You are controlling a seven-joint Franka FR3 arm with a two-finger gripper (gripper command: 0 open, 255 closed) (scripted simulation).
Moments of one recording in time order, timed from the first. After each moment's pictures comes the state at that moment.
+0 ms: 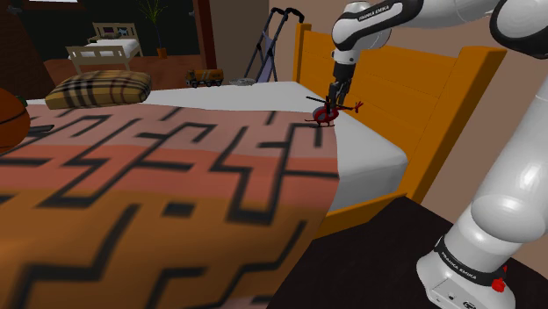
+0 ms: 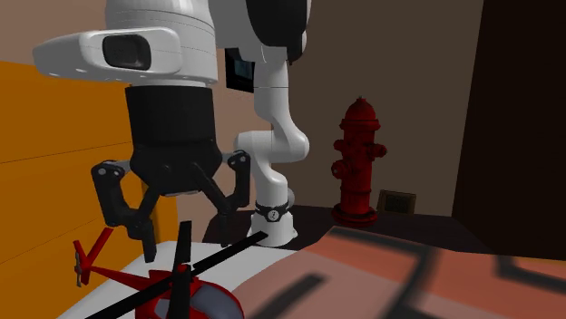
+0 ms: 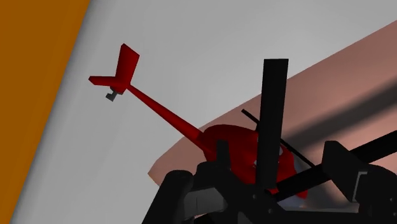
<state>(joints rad) -0.05 0.08 -0.19 -1.85 0.04 1.93 -0.48</state>
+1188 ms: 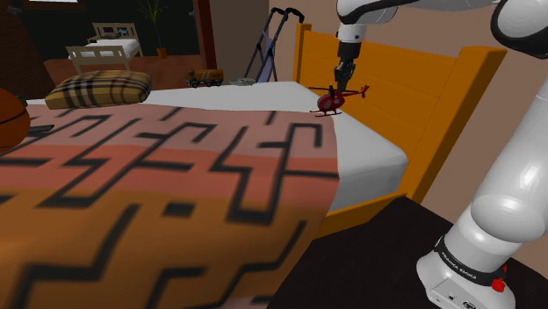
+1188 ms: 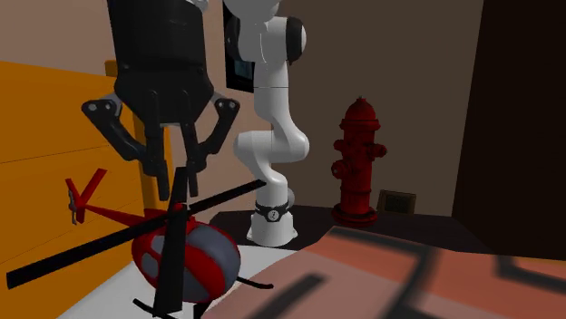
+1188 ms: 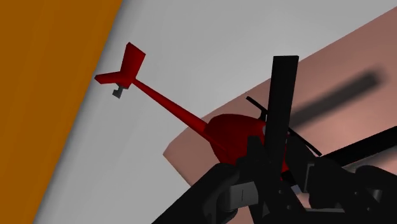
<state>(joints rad) -0.05 0.08 -0.20 -1.68 0.03 1.73 -0.47</state>
